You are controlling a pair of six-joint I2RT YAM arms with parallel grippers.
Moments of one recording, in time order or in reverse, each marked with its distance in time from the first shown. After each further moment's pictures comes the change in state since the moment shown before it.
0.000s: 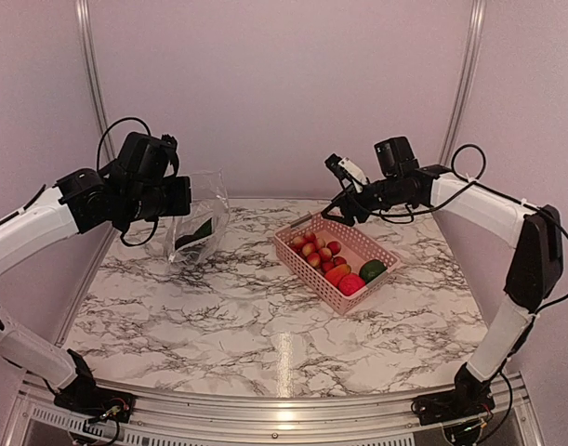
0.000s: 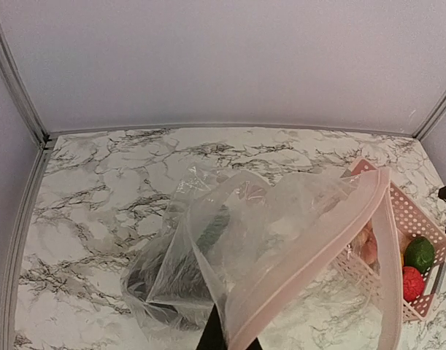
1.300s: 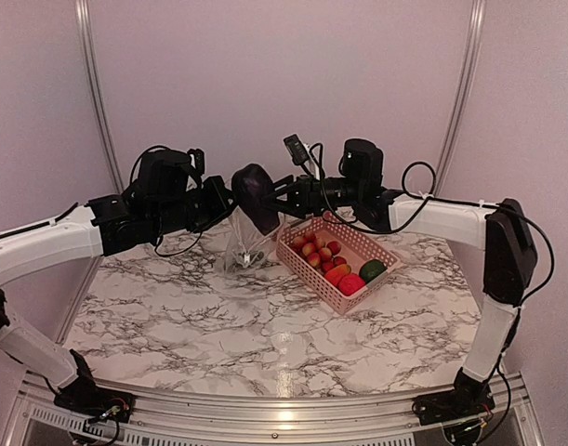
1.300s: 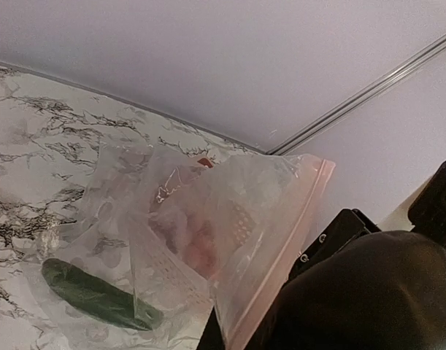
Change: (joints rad) left arm -0.069 0.077 -0.150 0.483 0.338 -0.417; right arm 0.211 0.143 -0.061 0.918 -0.565 0.735
